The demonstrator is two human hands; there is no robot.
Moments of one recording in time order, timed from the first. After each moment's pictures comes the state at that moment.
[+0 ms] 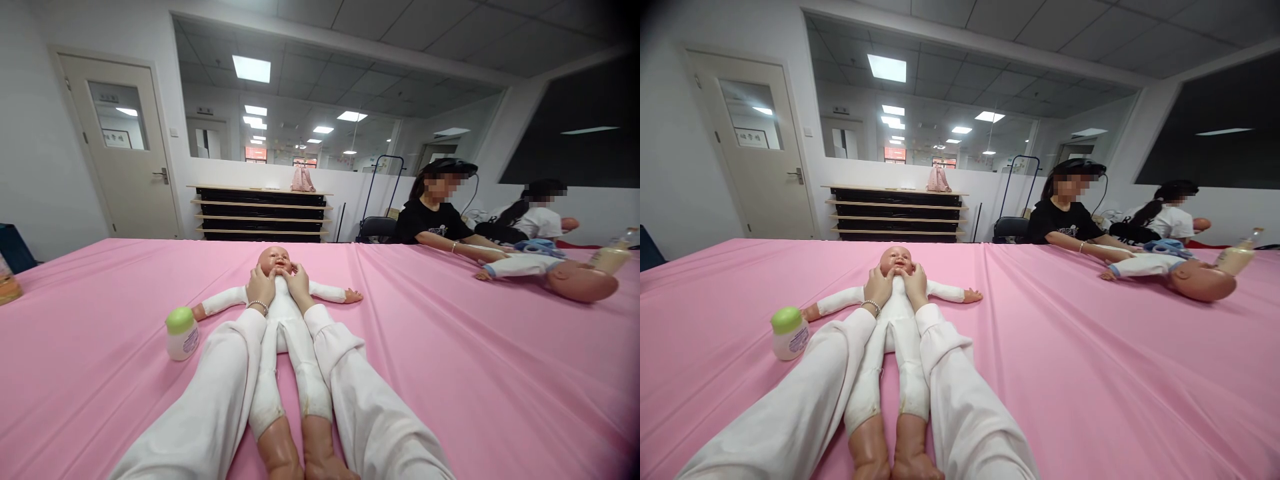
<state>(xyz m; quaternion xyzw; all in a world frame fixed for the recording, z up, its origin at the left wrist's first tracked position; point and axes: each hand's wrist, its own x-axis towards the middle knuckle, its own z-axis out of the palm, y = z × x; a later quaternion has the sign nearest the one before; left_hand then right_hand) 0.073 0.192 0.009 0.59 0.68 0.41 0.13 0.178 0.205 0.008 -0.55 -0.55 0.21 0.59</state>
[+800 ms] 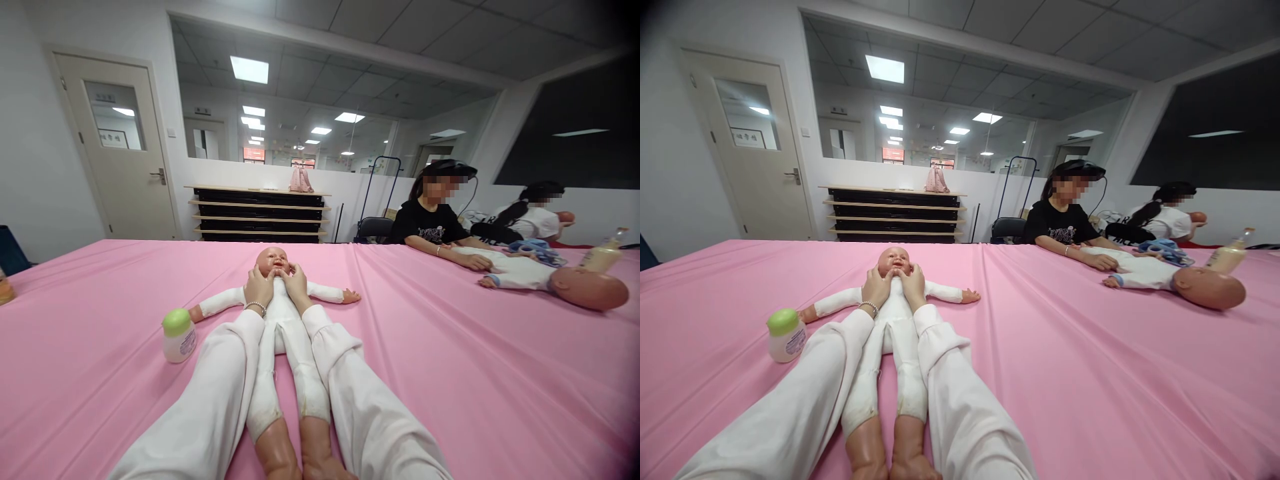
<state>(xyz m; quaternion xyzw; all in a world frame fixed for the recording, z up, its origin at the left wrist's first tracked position) 0.072 0.192 0.007 0.60 0.67 0.43 0.13 0.178 0.206 0.007 -0.55 -0.55 0.21 0.59</state>
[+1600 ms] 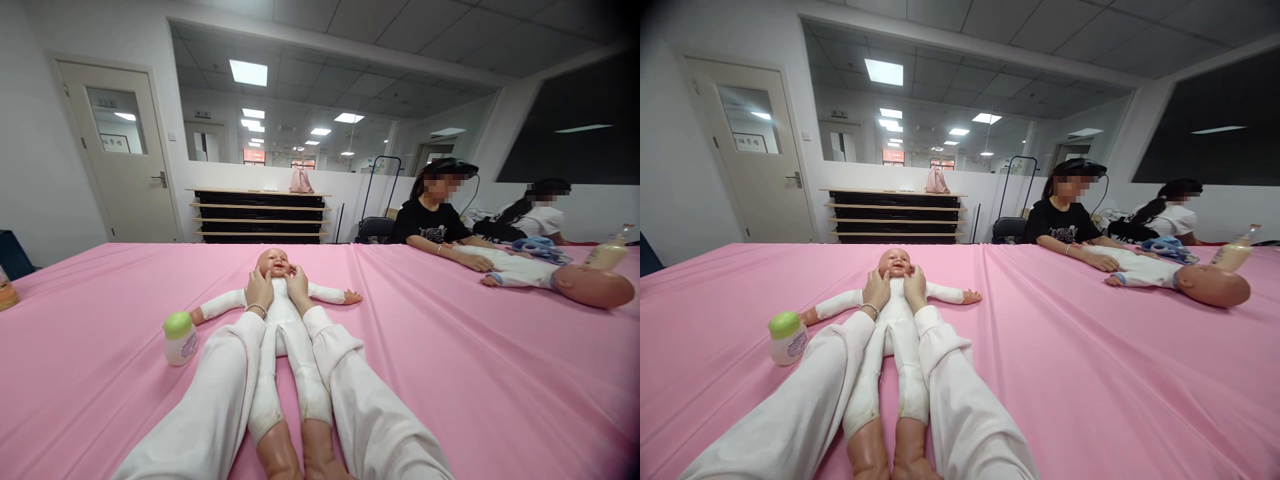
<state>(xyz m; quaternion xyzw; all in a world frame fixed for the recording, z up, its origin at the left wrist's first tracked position) 0.073 0.193 0.009 0.59 0.68 0.42 0.12 0.180 0.212 0.003 -0.55 -0.55 0.21 0.60</state>
